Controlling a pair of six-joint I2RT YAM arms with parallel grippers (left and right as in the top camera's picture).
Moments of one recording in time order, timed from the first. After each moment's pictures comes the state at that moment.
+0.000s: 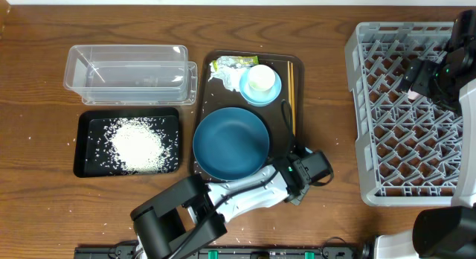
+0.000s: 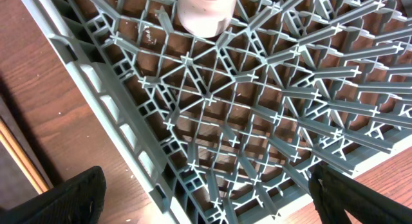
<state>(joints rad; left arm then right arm) -1.11 1.89 1.12 -0.56 -0.09 -0.50 -0.22 1.65 1.72 -1.31 0.15 0.28</state>
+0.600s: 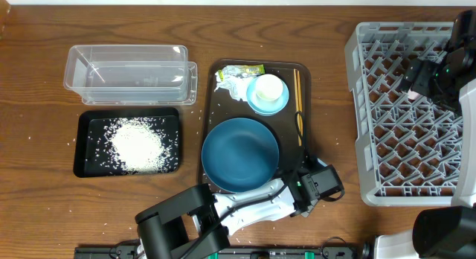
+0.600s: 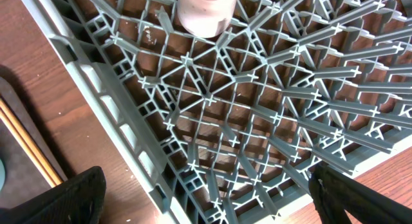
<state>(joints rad) -1.20 1.89 1.13 -0.52 -0.11 -0.51 -0.22 1.65 1.72 -1.31 0.15 0.28</state>
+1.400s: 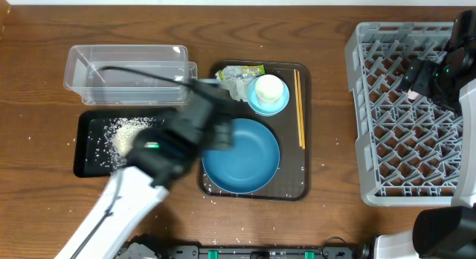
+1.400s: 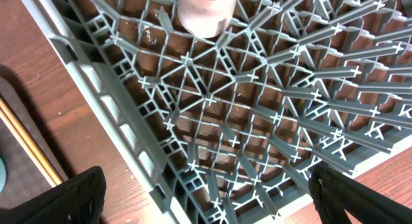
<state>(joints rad) -0.53 1.21 1.22 -0.99 -0.11 -0.51 -0.22 1.65 1.72 -1.31 0.15 0.28</state>
